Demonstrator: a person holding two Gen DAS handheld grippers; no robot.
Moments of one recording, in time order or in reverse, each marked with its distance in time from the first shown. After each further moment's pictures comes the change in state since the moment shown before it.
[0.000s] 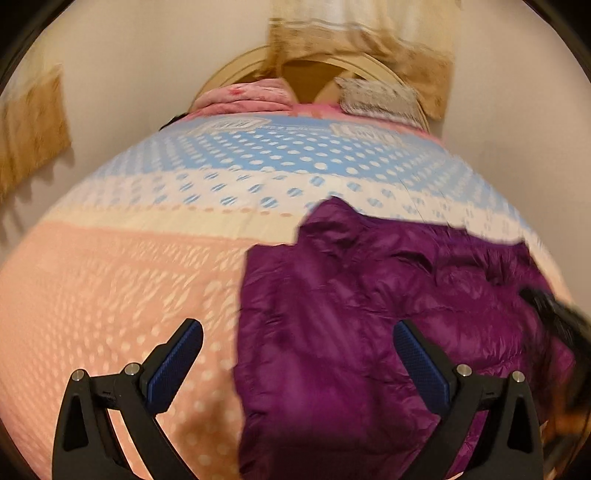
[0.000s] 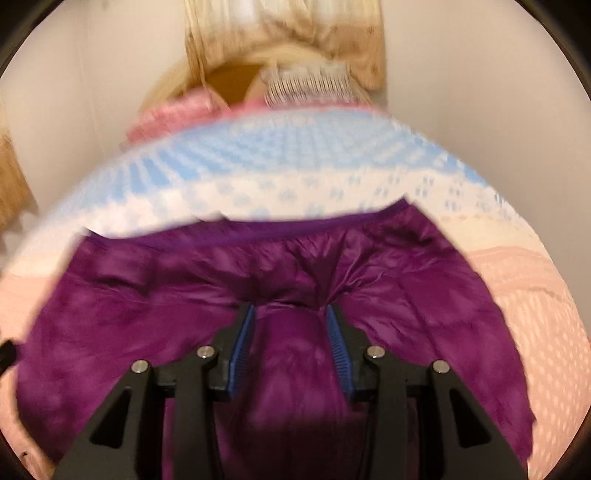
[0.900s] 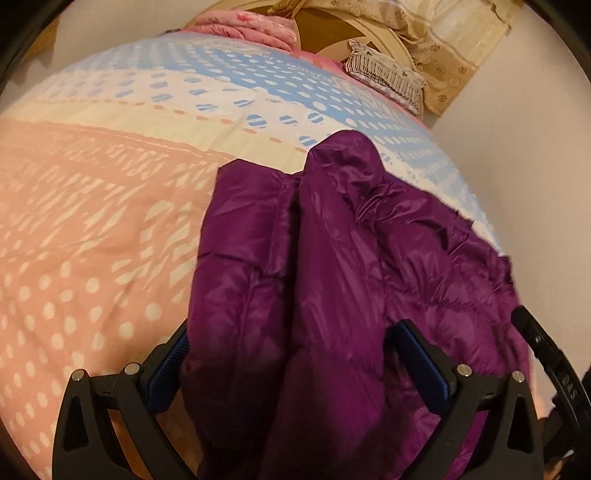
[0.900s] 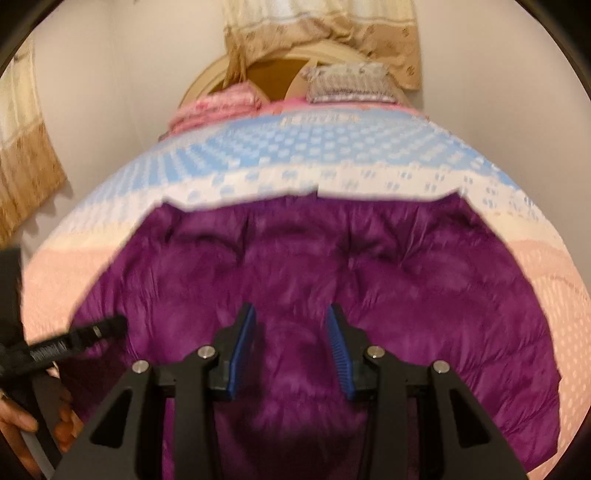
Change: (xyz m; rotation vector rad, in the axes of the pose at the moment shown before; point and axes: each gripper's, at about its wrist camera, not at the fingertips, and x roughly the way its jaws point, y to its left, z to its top) left arm 0.078 0.027 -0.012 -0.207 0.239 -0.264; right arm -0.020 0.052 -0.016 -0.032 0.021 0.100
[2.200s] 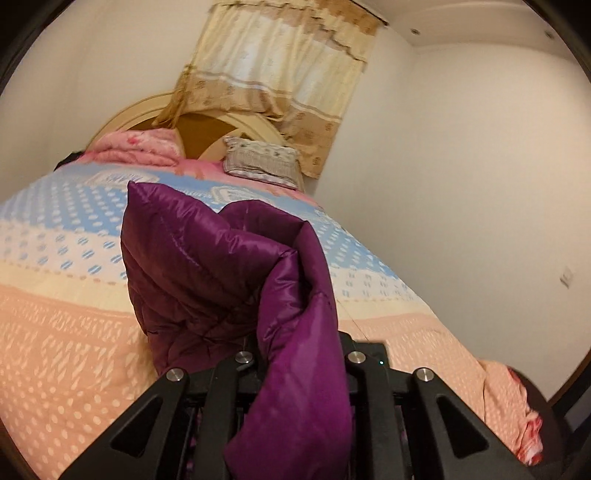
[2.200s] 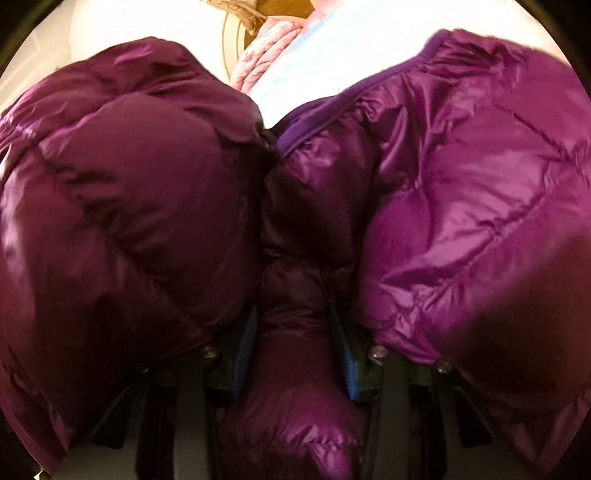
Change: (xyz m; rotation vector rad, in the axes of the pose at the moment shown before) left arm -0.156 -0.070 0.009 0.392 -0.346 -0.306; right arm 0.073 0.103 -0.031 0.404 0.346 0.621
